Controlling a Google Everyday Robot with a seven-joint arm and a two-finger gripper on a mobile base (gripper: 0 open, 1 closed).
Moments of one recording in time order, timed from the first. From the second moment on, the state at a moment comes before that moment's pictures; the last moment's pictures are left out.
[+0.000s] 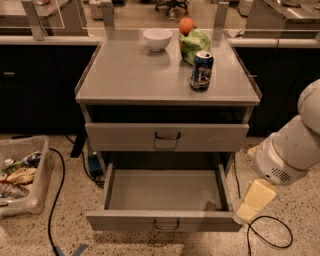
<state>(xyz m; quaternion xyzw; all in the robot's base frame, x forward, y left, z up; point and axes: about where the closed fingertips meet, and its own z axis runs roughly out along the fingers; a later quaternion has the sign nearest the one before) 0.407 -0.210 0.782 -0.52 0.84 0.08 0.13</state>
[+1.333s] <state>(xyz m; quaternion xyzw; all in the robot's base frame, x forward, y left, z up) 0.377 -0.214 0.734 -0.51 0.85 0.08 0.10</state>
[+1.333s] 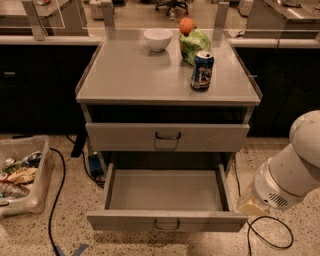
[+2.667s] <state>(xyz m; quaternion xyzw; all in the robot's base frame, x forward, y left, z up) 0.358 -0.222 0.621 -0.44 0.88 0.15 0.09</state>
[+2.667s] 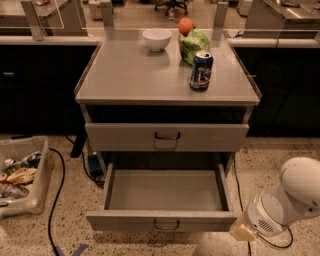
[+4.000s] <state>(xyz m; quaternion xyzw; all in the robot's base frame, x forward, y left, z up) 0.322 -0.168 0.550 -0.42 0.86 0.26 0.08</state>
